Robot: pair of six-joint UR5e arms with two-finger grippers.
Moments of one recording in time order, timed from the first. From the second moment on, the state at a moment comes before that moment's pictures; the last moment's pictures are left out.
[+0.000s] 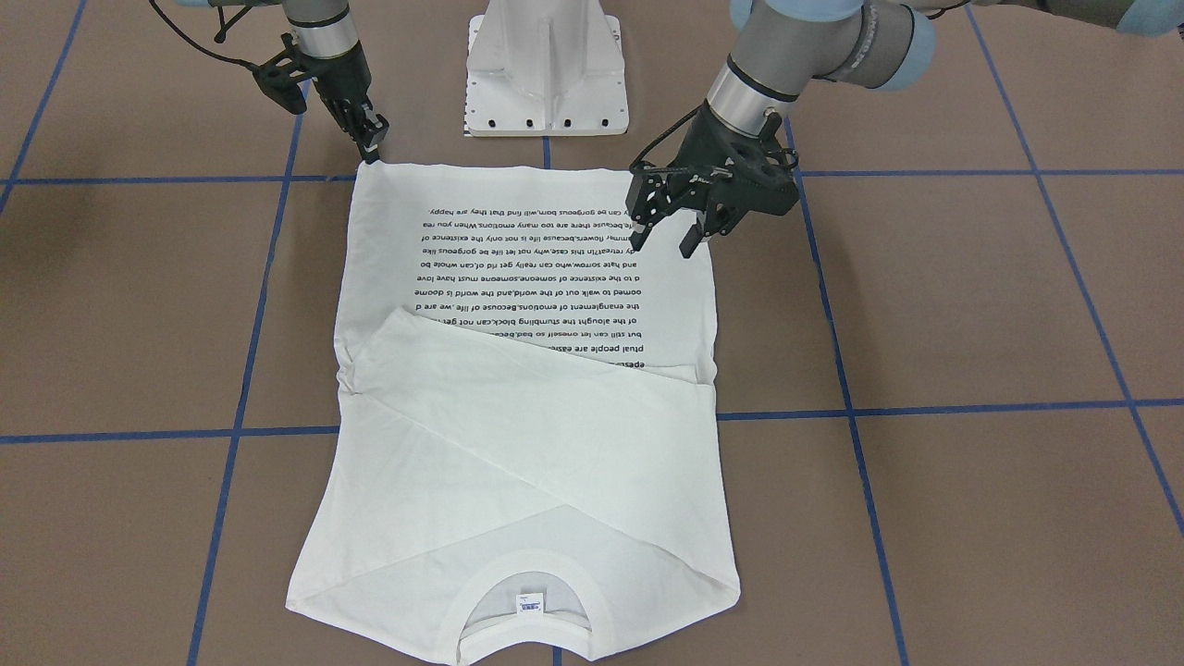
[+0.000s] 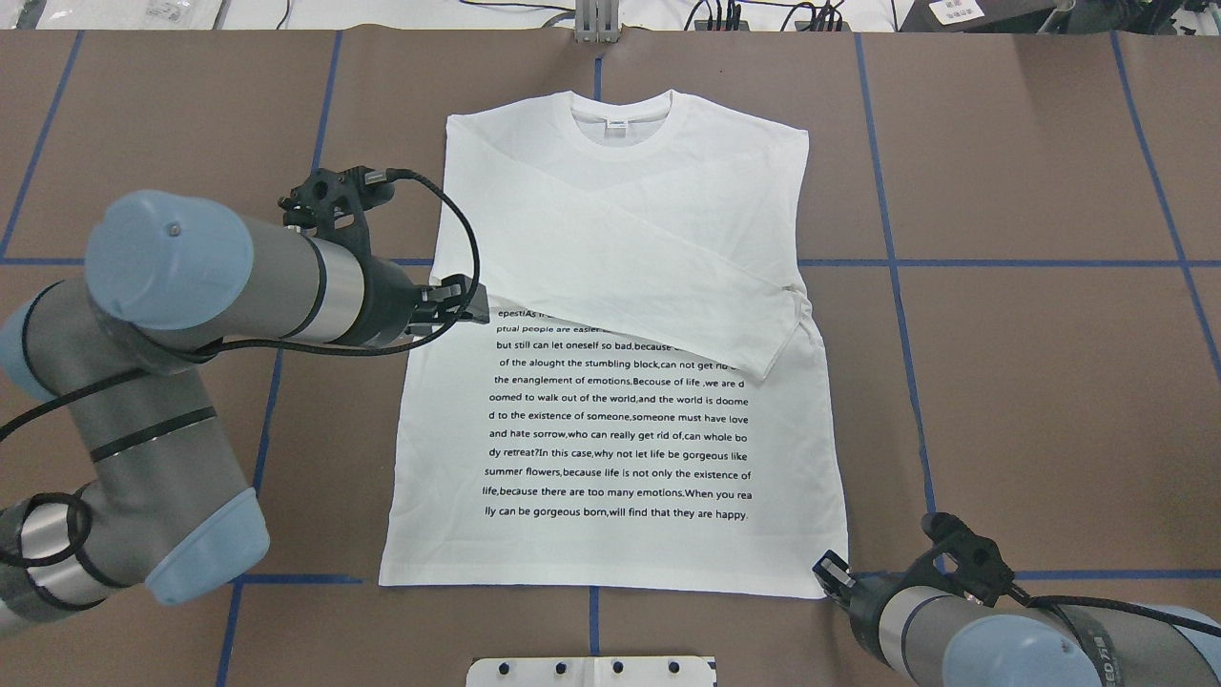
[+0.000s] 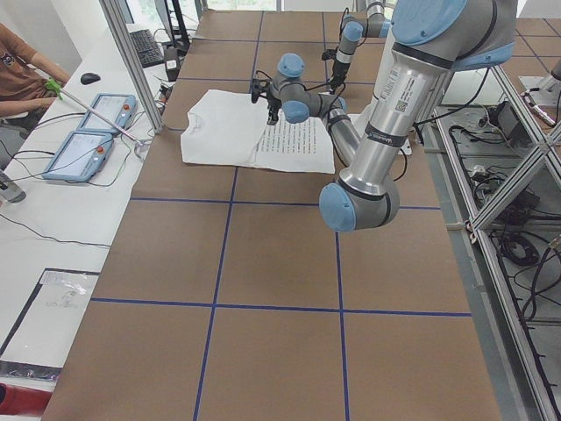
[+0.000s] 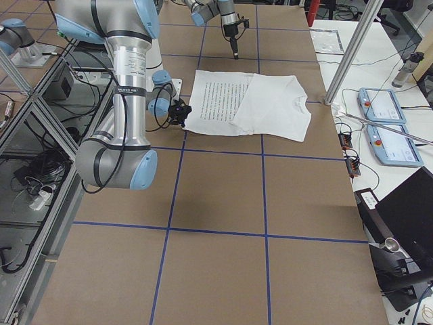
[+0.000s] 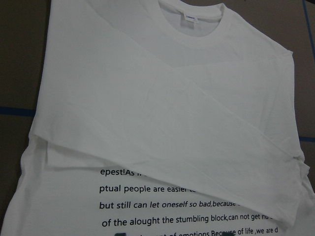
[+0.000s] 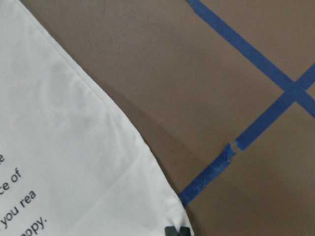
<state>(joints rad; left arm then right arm) -0.57 -1.95 -1.97 -1.94 -1.84 -1.45 0.03 -1.62 2.17 -1.30 1.39 2.35</state>
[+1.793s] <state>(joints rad) -0.20 -1.74 -2.03 -1.78 -1.72 -1.83 0.06 -1.62 2.20 -1.30 1.39 2.34</state>
